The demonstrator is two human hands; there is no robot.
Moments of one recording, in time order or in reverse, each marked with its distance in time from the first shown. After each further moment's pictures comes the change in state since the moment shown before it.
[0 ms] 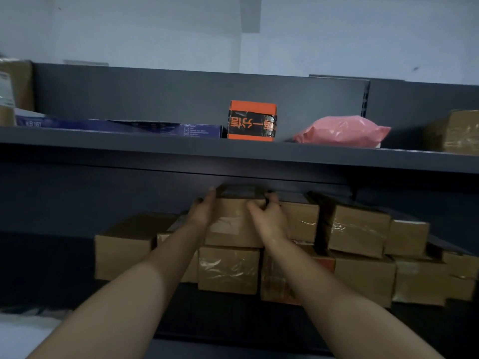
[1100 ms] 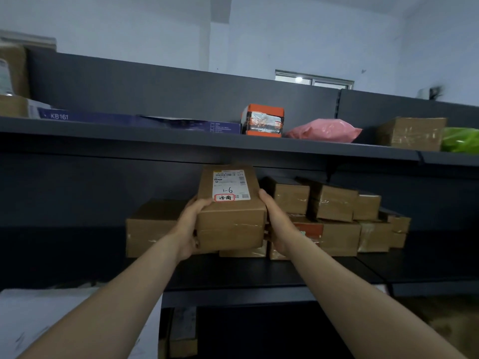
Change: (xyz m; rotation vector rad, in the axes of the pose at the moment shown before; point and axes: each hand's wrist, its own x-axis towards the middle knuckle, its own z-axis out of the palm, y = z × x) left_hand -0.087 0.005 -0.127 -0.170 -0.393 -0.219; right_hand -0.113 -0.034 0.007 0.402 -0.162 0.303
